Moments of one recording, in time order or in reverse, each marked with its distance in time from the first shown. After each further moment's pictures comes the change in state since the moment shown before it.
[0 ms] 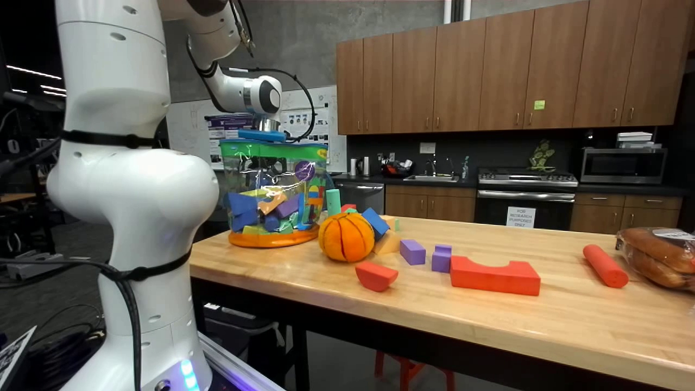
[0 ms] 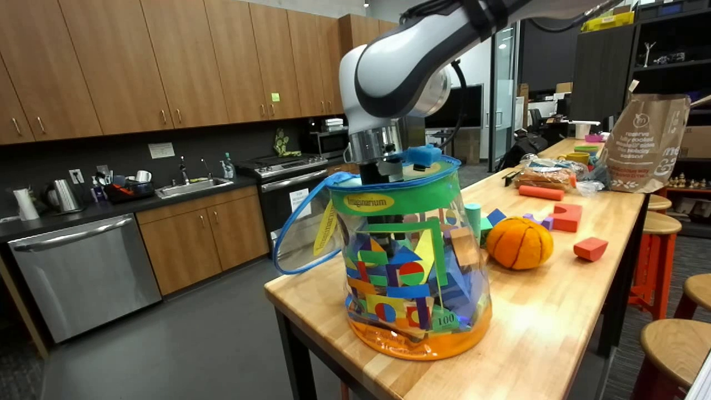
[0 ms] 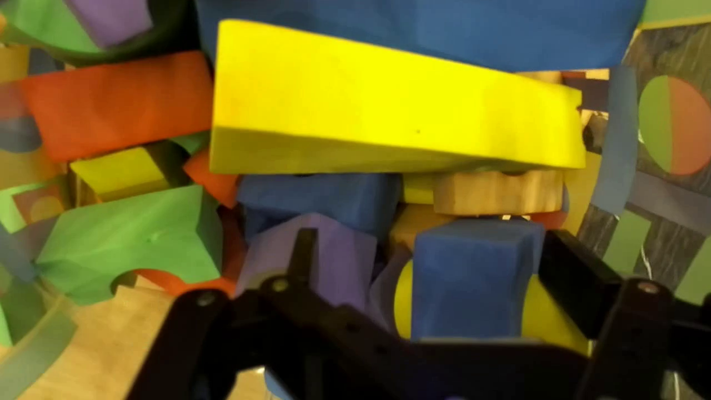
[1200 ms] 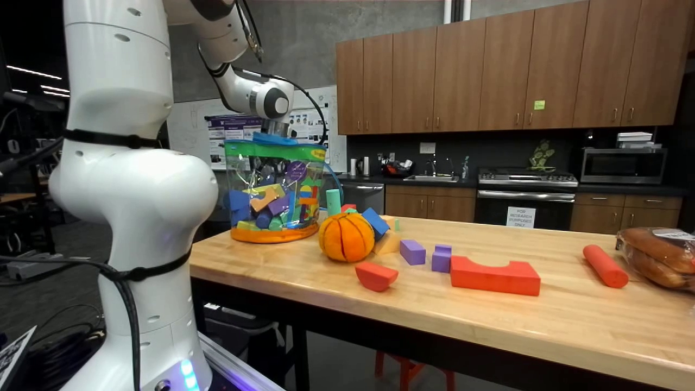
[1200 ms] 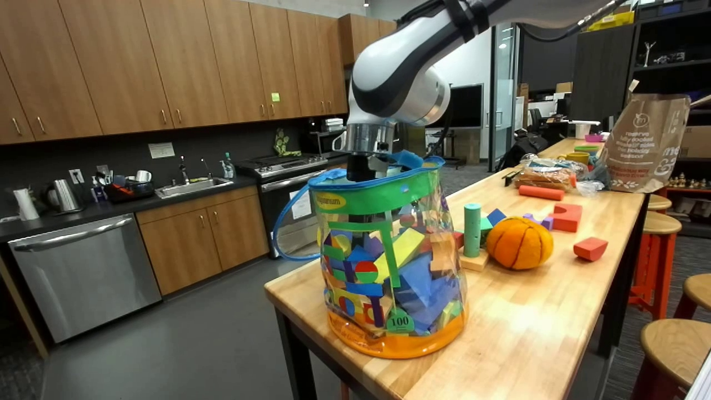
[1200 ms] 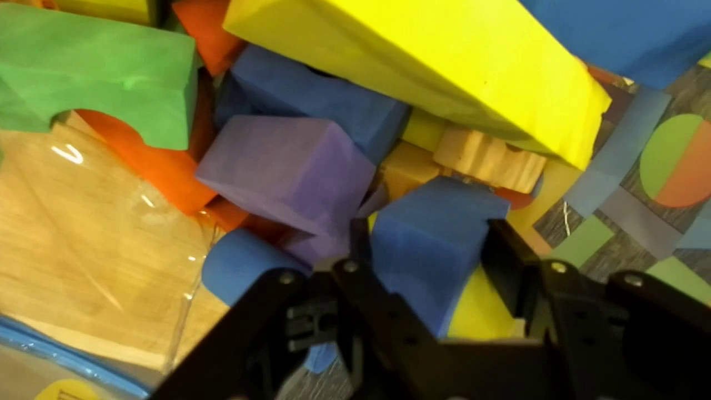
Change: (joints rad) arm -0.025 0.032 -0.014 0.006 0.195 0.218 -0.295
